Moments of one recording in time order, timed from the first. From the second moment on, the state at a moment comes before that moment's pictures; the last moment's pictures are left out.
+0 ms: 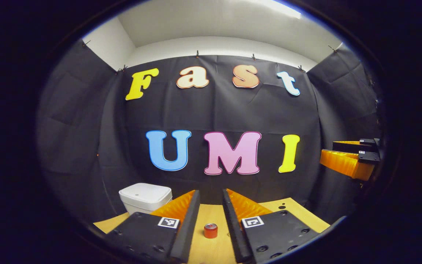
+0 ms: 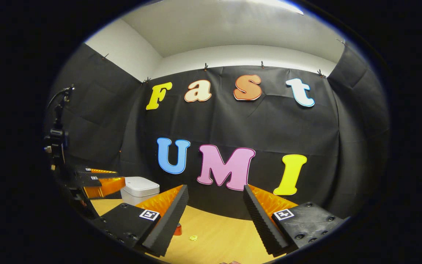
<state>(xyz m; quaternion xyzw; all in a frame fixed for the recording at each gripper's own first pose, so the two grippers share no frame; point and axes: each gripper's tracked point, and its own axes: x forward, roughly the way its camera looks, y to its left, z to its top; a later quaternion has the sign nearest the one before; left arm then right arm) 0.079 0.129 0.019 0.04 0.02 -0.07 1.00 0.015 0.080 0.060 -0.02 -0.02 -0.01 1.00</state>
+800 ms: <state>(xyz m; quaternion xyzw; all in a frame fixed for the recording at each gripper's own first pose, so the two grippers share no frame) 0.314 0.339 -0.105 0.04 0.33 -0.09 0.94 0.053 0.087 0.030 -0.07 0.00 -0.11 0.99</state>
